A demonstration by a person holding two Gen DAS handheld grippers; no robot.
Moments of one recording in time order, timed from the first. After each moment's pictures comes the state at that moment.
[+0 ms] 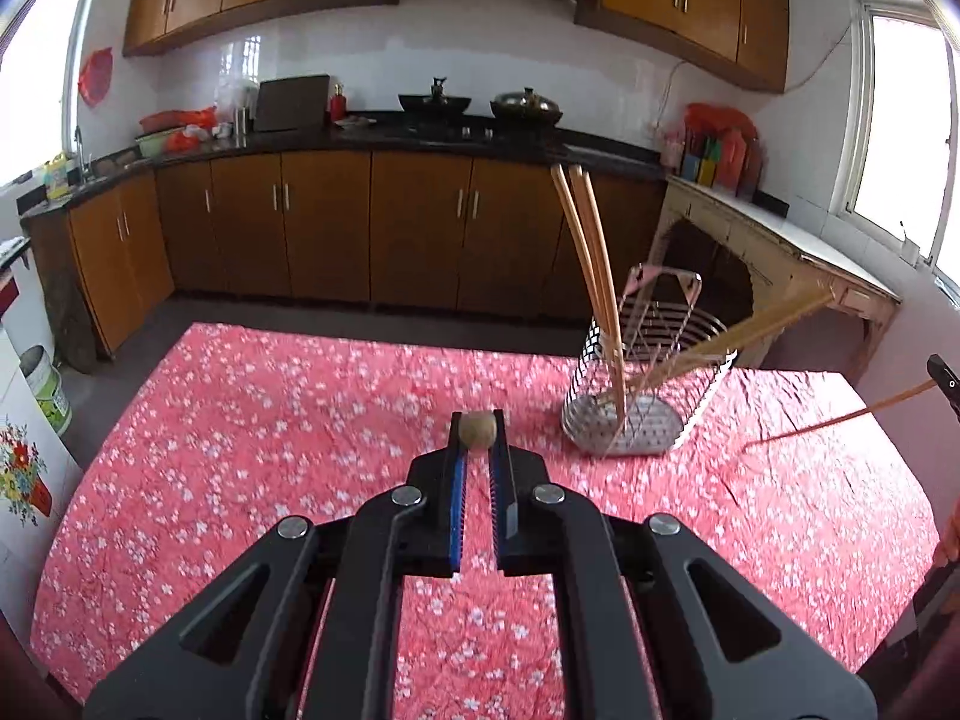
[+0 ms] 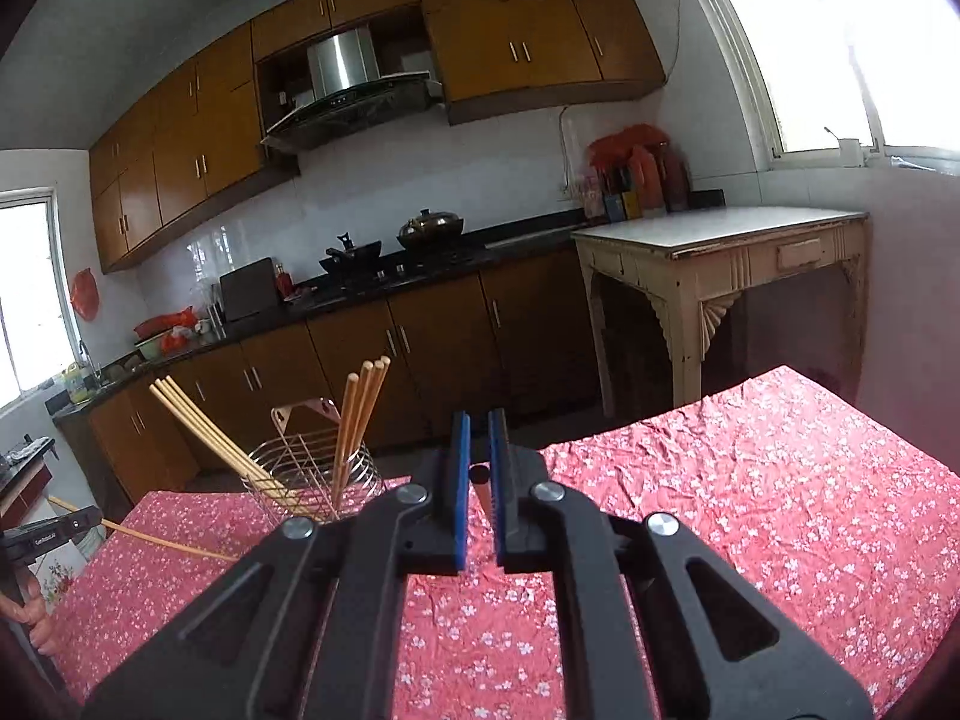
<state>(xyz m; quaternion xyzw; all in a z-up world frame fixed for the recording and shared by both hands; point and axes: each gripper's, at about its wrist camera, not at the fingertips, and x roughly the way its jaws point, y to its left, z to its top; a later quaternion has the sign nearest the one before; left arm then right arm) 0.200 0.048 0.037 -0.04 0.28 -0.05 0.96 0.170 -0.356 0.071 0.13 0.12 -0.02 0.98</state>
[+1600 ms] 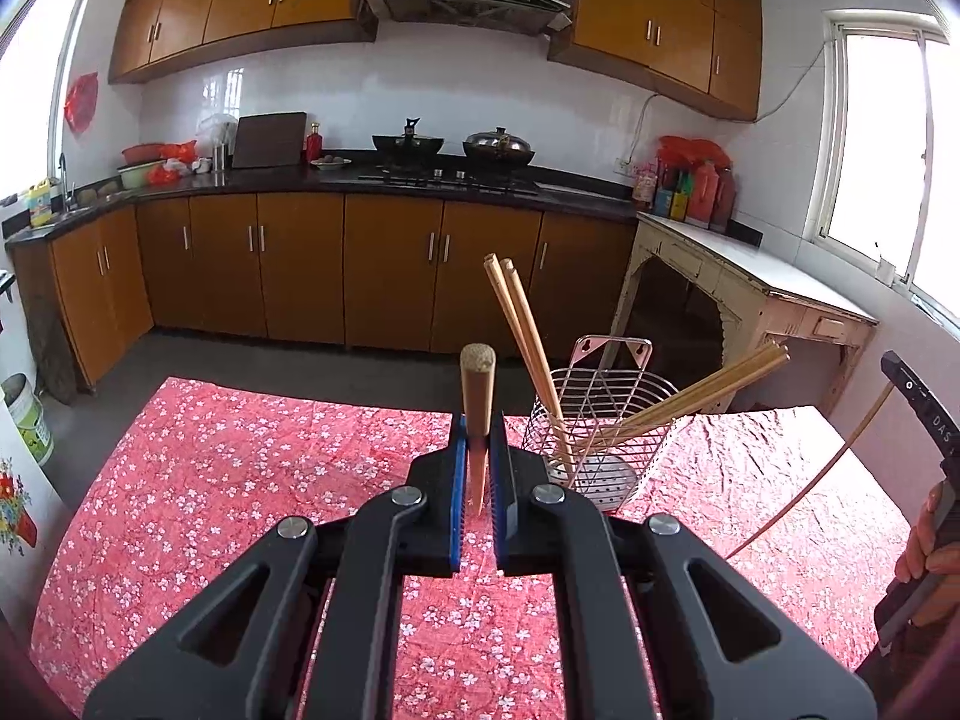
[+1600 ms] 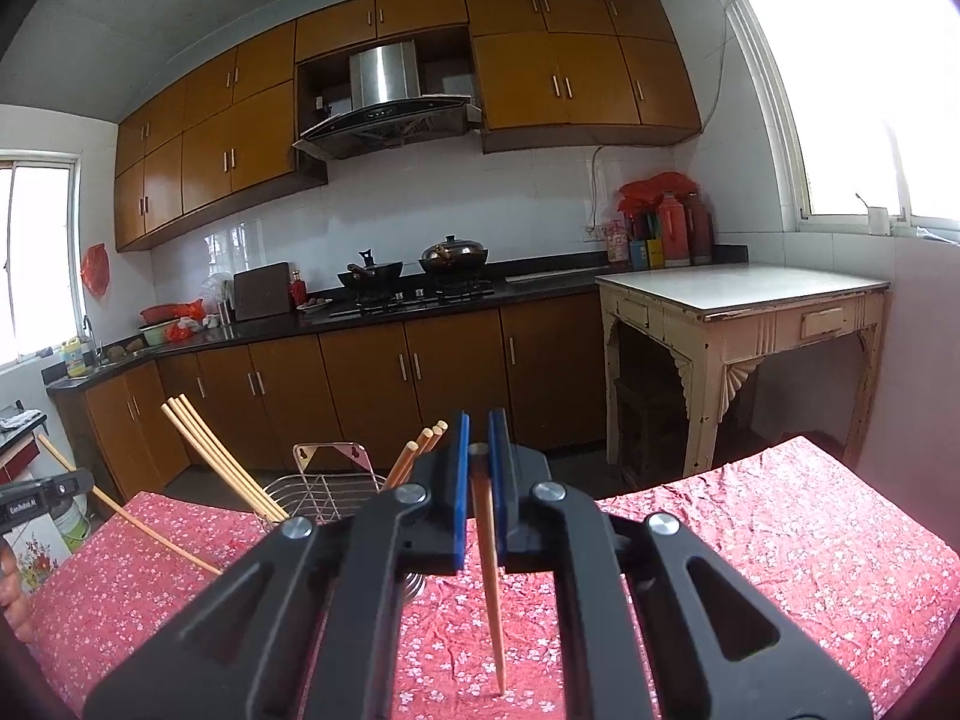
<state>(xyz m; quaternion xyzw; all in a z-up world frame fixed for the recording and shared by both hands) 0.201 0.022 0.074 -0.04 0.24 -0.08 0.97 0.187 -0.309 0.098 0.07 0.10 -0.02 0.99</state>
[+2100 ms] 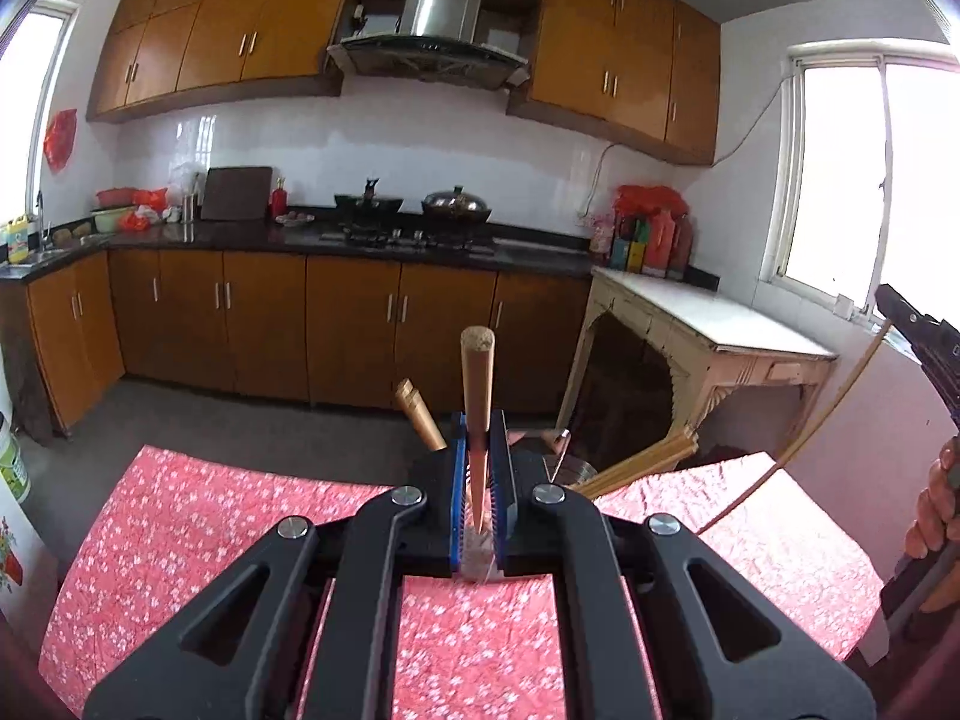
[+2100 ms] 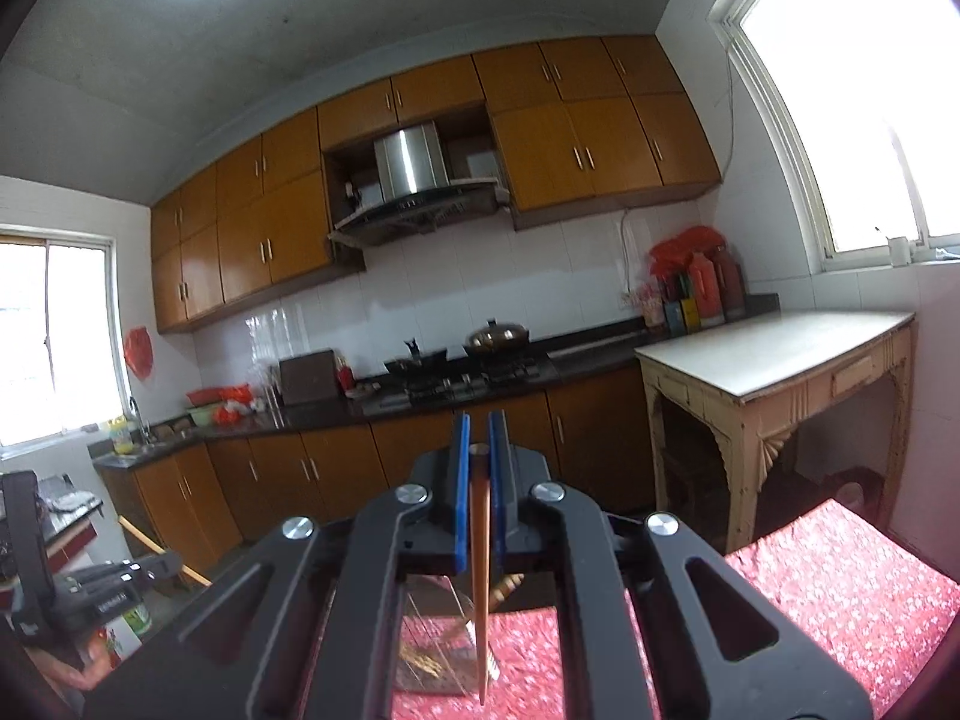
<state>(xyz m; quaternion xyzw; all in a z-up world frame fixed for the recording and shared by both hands) 0.186 -0.013 0.145 -0.05 0.17 -0.12 0.98 0.156 -0.303 0.218 0.11 0.00 0.03 0.99</state>
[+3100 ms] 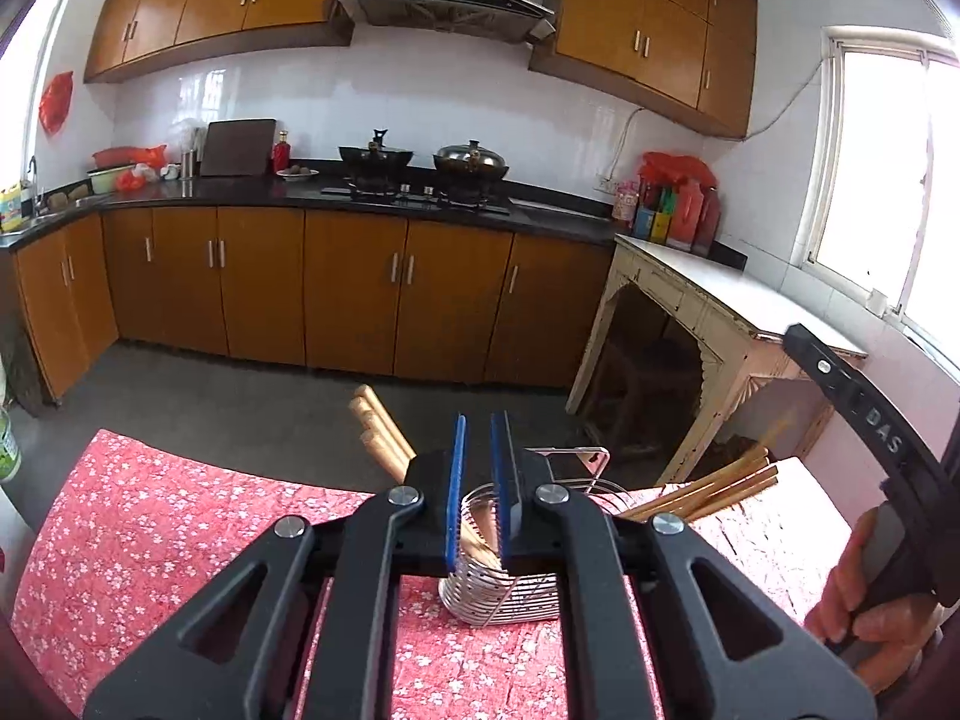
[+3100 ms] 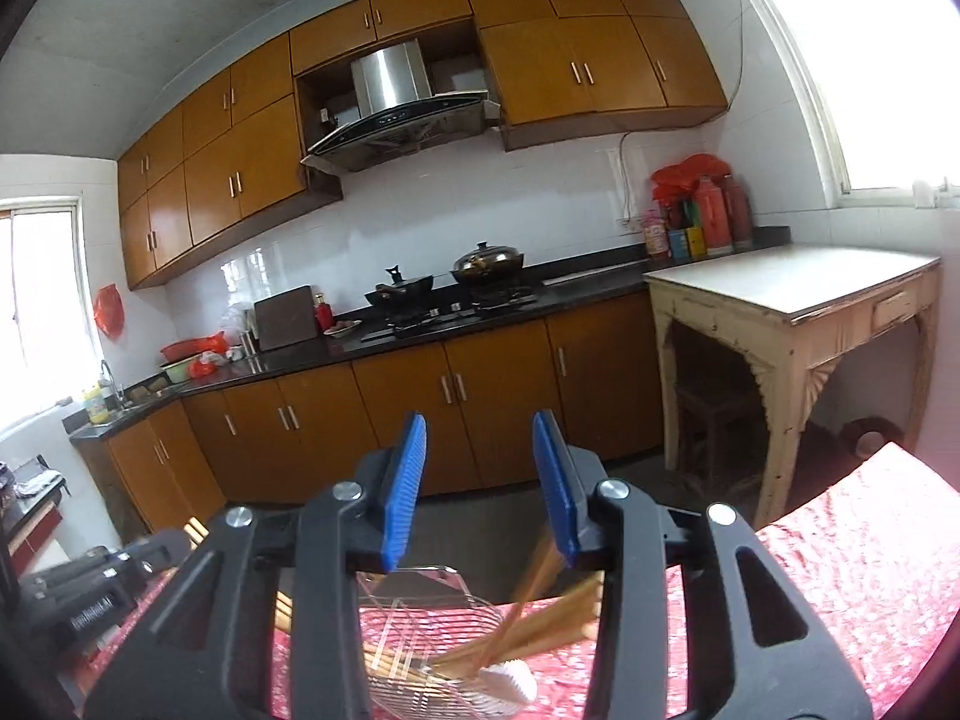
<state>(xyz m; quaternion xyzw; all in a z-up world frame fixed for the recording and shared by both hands) 0.282 -0.036 0.104 -0.06 0.23 -0.10 0.97 0.301 -0.257 0.144 0.11 0.09 0.01 0.99</state>
